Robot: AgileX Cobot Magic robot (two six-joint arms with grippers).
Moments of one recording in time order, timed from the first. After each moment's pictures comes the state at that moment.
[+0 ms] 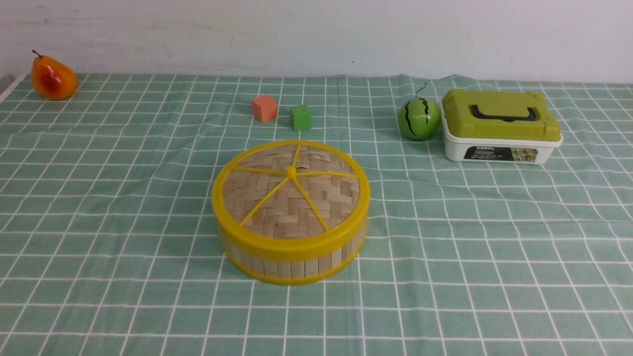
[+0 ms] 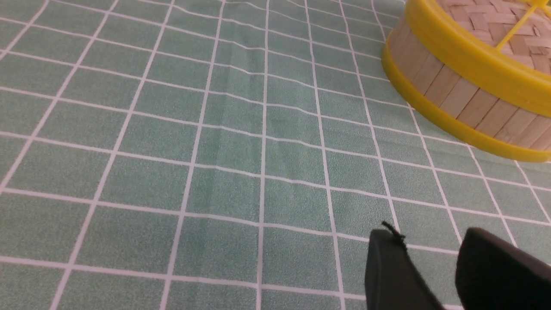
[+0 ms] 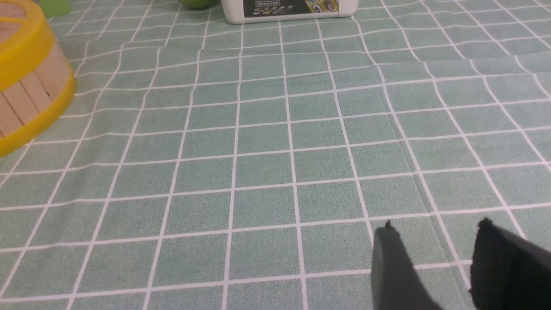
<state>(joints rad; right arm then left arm) -0.03 -0.01 0.02 0.02 0.39 0.13 -0.16 -0.01 0.03 0.06 0.39 -0.38</state>
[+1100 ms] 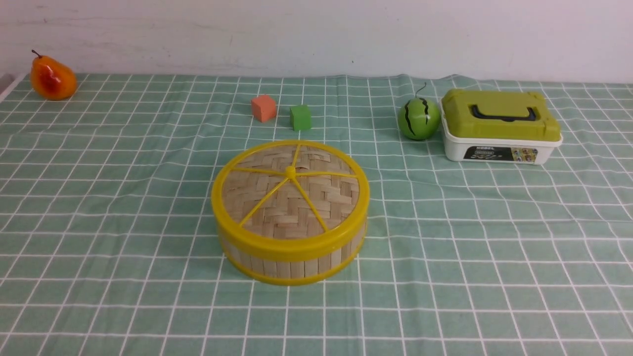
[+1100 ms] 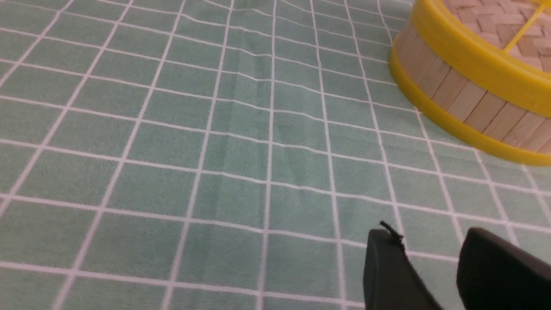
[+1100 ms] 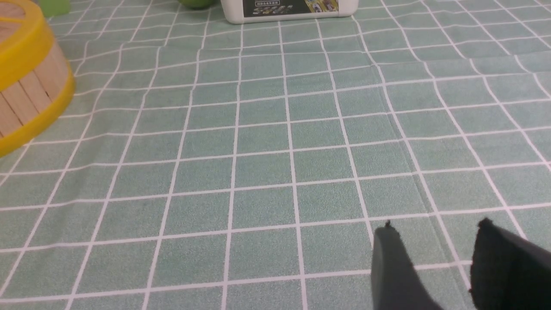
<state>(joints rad) -0.03 -0.01 0.02 0.02 0.39 0.13 -0.16 -0.01 0.03 0.06 0.37 -0.43</state>
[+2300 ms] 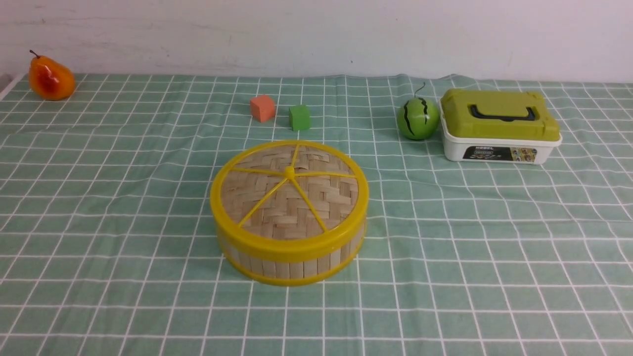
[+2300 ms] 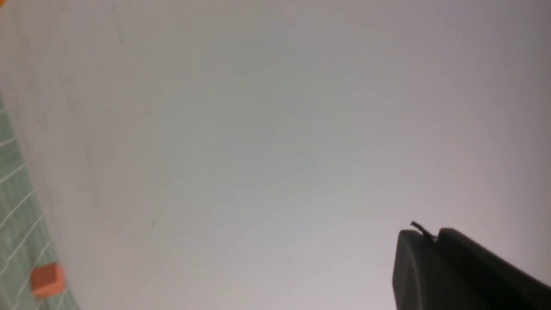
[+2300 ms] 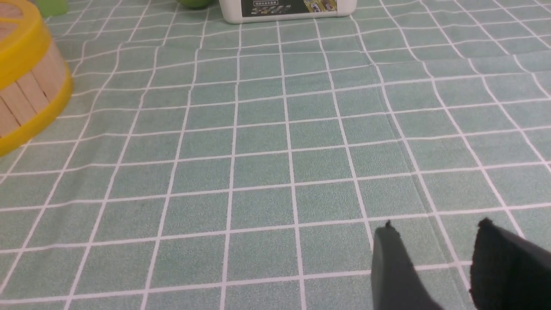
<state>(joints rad) -0.03 -0.01 0.02 0.02 0.39 0.13 -0.16 0.02 0.00 -0.62 -0.51 -0.73</state>
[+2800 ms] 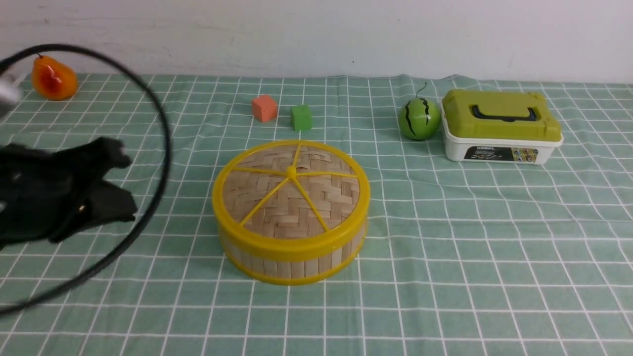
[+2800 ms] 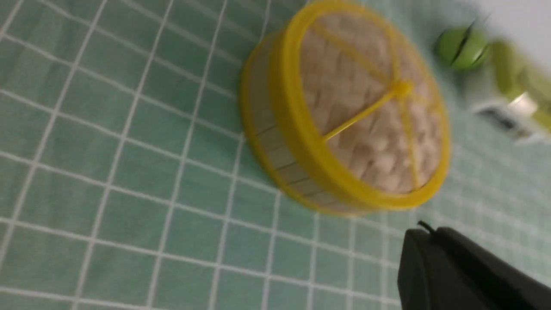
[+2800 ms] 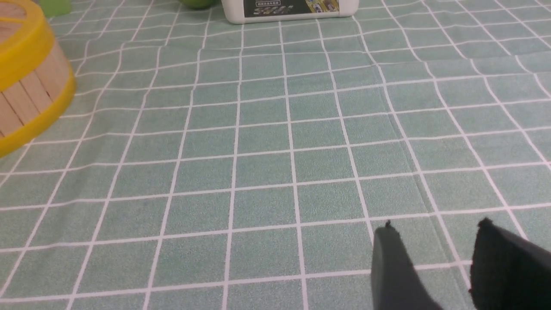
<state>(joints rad) -0.03 -0.01 0.02 0.02 0.39 0.13 -0.16 1.11 -0.94 -0.33 0.70 -0.36</state>
